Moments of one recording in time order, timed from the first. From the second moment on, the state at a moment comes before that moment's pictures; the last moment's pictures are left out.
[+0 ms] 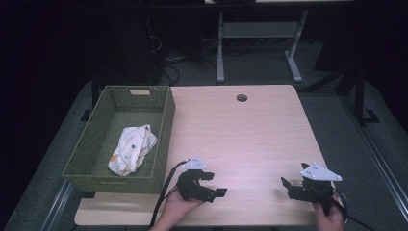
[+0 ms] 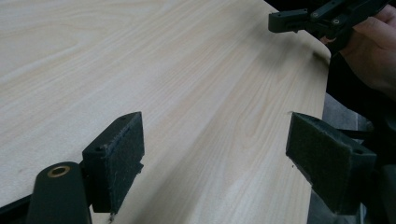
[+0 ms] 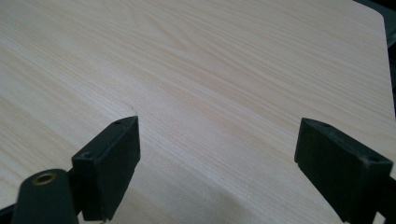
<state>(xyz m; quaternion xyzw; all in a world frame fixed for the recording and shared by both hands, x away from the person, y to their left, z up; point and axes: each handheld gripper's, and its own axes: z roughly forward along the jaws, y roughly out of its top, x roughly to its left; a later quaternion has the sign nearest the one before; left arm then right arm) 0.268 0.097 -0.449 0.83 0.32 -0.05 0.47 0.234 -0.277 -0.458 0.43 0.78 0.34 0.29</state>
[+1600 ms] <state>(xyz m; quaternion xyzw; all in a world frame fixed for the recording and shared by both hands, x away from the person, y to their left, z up) 0.306 0.106 -0.365 0.87 0.28 -0.07 0.40 0.234 -0.270 -0.458 0.43 0.79 0.33 0.29</state>
